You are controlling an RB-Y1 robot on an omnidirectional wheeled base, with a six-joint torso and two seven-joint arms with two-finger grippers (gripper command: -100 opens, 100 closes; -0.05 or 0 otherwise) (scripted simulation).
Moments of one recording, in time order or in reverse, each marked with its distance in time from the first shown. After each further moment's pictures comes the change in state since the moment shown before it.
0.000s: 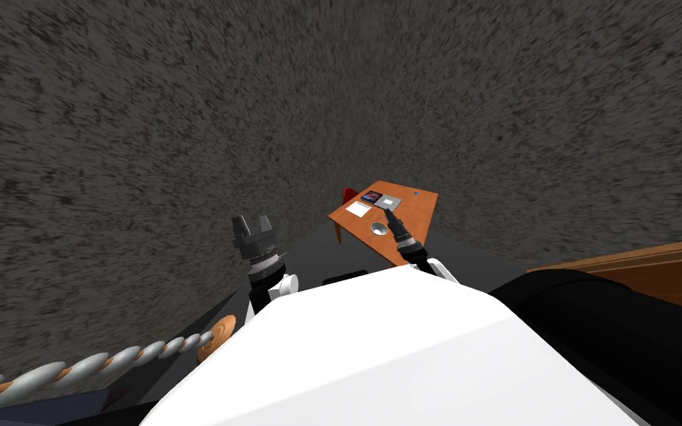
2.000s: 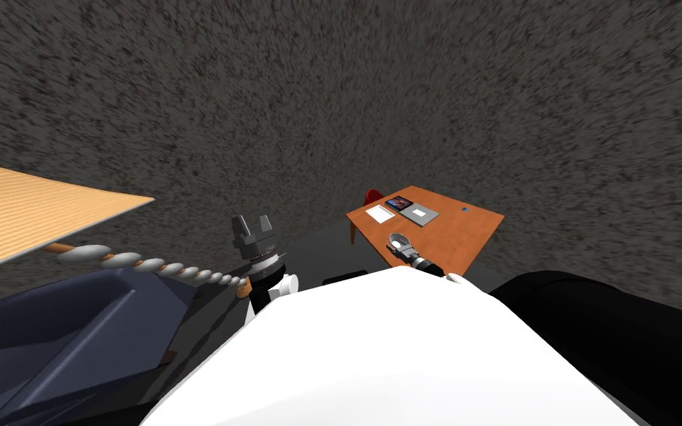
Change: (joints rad) left arm 0.000 0.000 0.000 0.000 0.000 0.000 0.000; right arm 0.140 -0.252 -0.031 0.288 0.529 0.190 0.325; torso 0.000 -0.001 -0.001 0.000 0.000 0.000
